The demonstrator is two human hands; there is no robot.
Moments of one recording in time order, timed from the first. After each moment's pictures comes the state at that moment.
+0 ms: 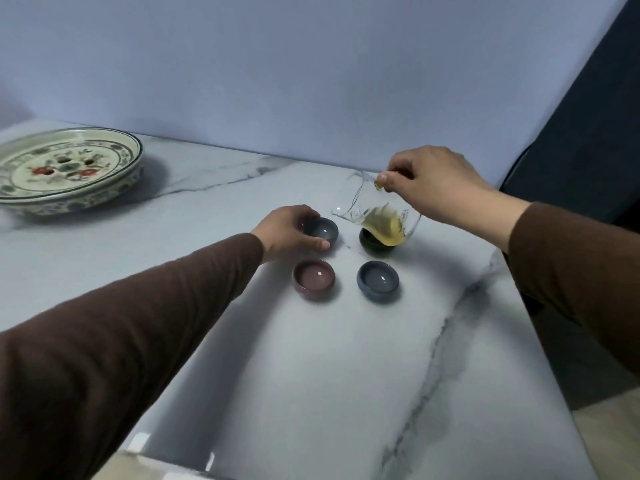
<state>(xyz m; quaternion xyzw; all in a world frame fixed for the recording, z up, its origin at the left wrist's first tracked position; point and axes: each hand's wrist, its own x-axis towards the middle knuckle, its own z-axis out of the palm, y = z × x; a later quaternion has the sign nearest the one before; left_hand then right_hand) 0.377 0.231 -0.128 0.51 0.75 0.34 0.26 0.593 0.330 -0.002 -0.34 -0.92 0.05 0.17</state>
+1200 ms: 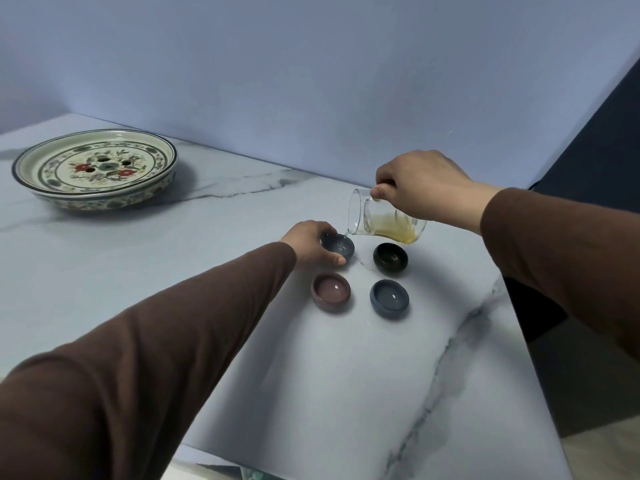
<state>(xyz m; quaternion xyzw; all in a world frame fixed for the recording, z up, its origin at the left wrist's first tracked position) 0.376 0.236 -0.126 0.50 0.77 0.29 0.25 0.543 0.323 0.035 -0.27 -0.96 -0.08 0.05</state>
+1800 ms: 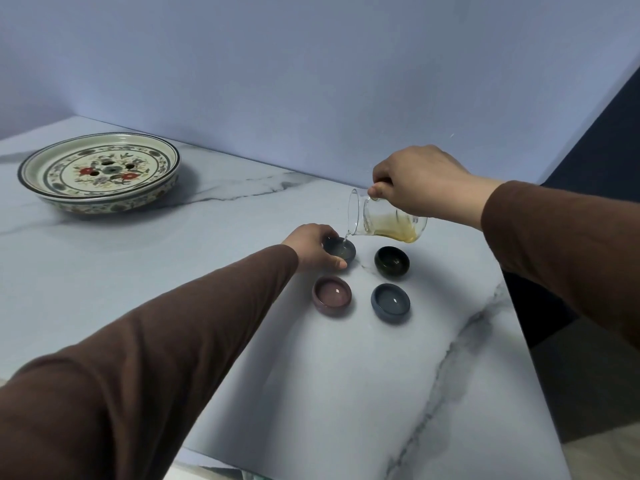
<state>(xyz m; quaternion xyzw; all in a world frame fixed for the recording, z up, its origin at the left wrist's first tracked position) 0.377 0.235 -0.121 0.50 0.77 0.29 0.26 0.535 0.322 0.046 -0.24 -0.96 -0.11 0.04</state>
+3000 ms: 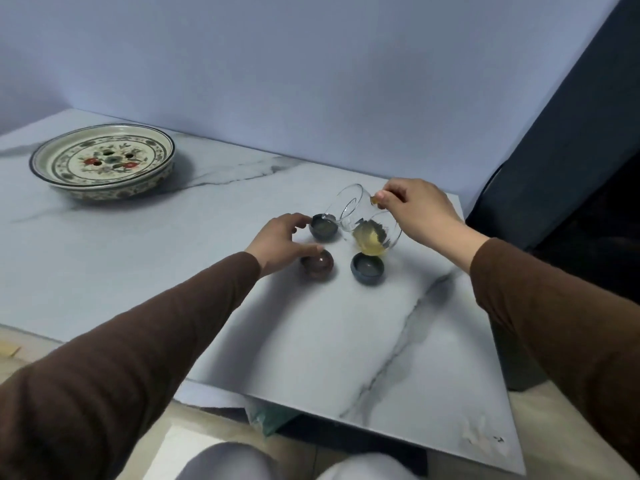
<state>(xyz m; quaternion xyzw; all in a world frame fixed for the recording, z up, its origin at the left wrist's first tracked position) 0.412 0.155 -0.100 0.47 0.75 0.39 0.25 0.613 0.288 0.006 -0.38 -0.89 0.16 0.19</state>
